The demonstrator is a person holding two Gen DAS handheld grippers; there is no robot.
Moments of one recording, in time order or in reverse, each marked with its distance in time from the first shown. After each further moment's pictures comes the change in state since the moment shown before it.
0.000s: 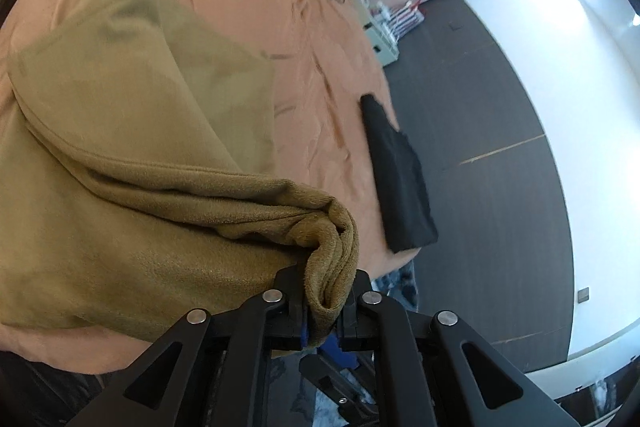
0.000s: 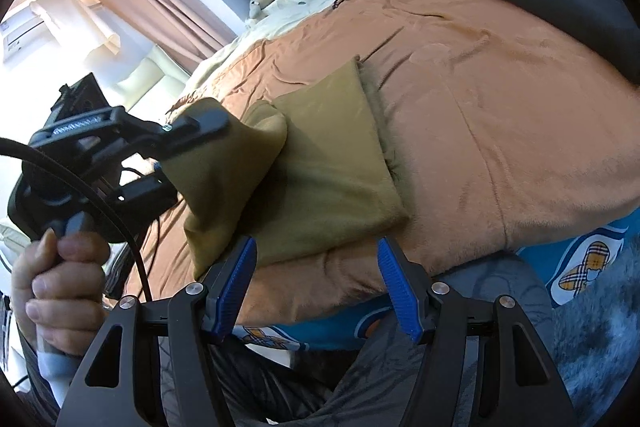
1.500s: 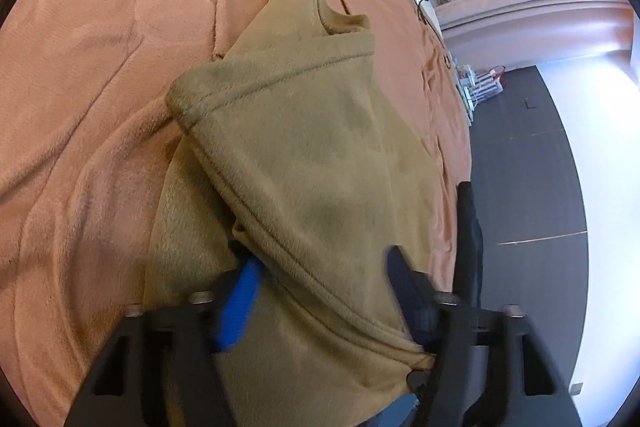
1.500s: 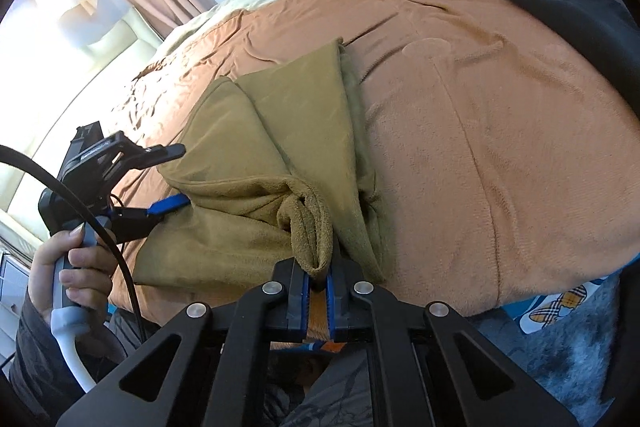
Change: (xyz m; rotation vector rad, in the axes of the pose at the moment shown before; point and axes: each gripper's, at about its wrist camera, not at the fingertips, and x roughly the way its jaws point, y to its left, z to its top) left arm -0.030 0.138 0.055 -0.265 -0.134 0.140; right arm 0.044 0.014 0.039 -0.089 0.088 -0.145
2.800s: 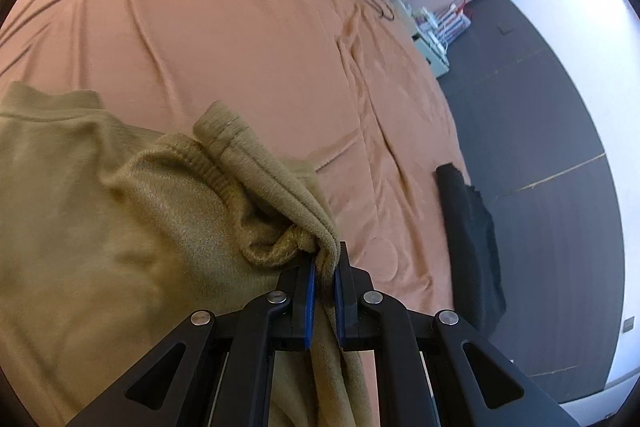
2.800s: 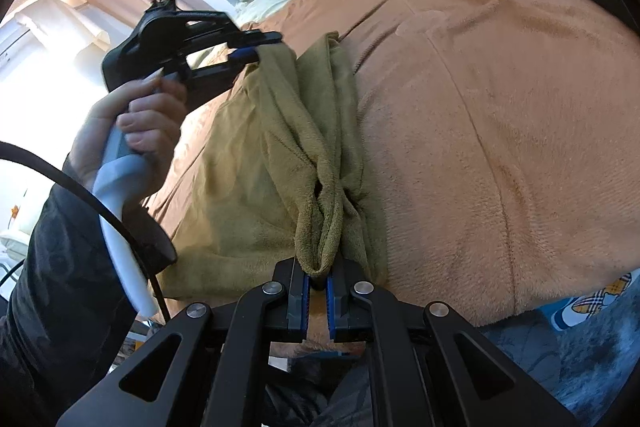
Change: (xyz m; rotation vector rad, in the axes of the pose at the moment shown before) left arm 0.129 -0.151 0.062 0.318 0.084 0.048; right arm 0.036 -0.049 -0.006 0.140 -0.016 0.166
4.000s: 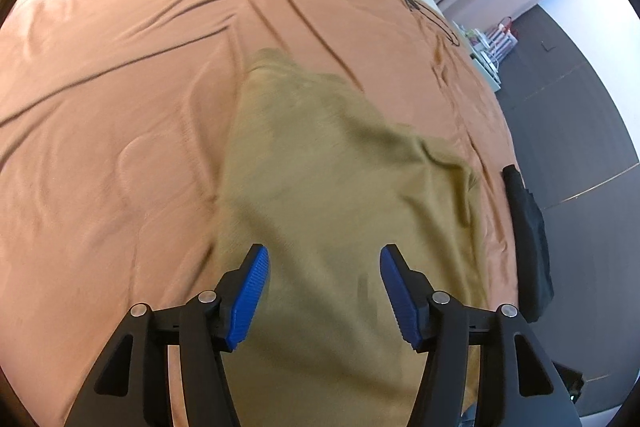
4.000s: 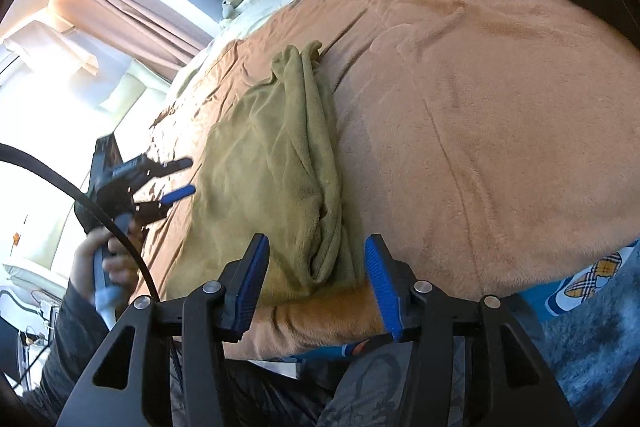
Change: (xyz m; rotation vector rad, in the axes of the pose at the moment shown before) left arm -0.117 0.109 -0.061 -0.066 -0.083 0.201; right arm -0.013 -0.008 0.008 0.062 -0.036 -0.019
